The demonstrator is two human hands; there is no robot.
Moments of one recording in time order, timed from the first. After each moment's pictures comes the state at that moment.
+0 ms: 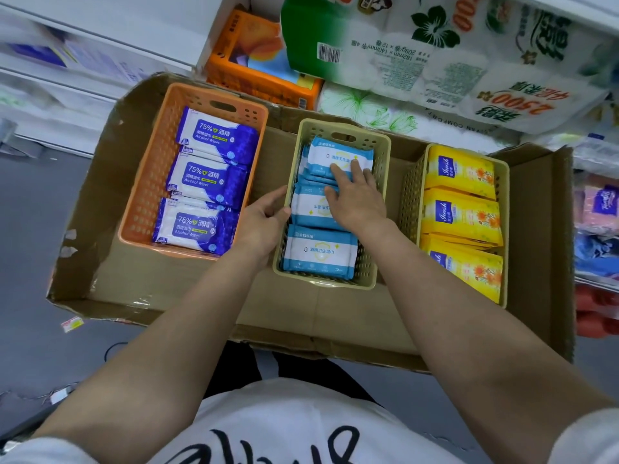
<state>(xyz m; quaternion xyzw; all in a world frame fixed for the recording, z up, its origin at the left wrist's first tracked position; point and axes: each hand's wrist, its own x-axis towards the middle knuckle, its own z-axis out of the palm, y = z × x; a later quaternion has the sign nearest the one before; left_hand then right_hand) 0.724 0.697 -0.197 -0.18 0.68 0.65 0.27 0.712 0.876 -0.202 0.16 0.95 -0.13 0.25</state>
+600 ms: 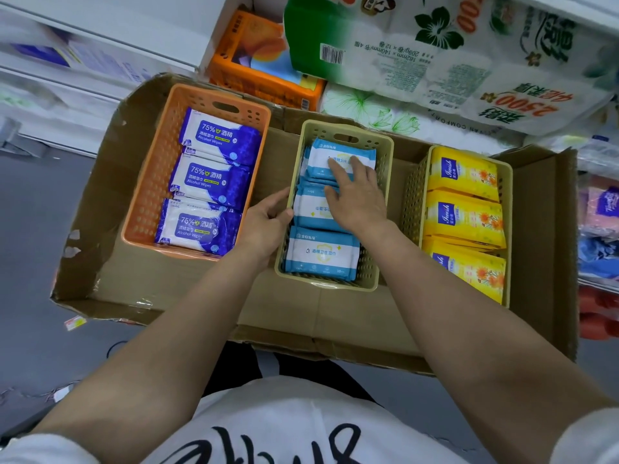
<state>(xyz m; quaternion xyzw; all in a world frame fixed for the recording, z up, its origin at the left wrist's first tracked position) 0.724 0.694 -0.196 -0.17 0.68 0.65 0.28 0.712 0.874 -0.206 0.13 0.97 -0.12 0.19</state>
